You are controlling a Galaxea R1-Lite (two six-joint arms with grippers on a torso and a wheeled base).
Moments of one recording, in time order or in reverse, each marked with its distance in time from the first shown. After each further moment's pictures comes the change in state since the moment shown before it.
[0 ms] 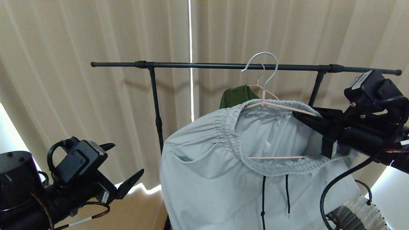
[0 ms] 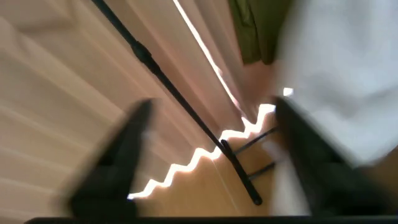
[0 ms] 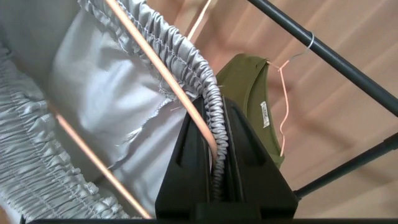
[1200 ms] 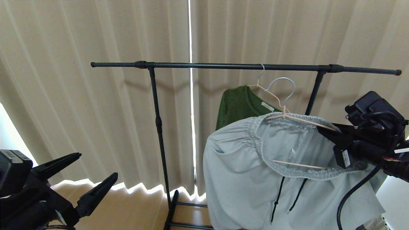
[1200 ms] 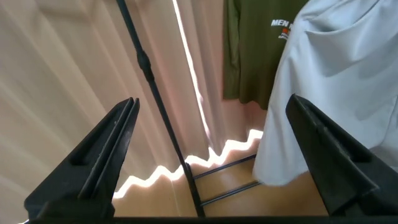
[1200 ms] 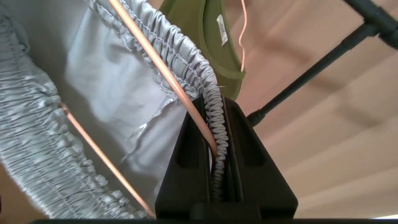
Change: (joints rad) left arm 0.036 -0.324 0.106 0.096 -0.003 -0.298; right arm -0.120 -0.026 0.086 0.079 -0.182 0.000
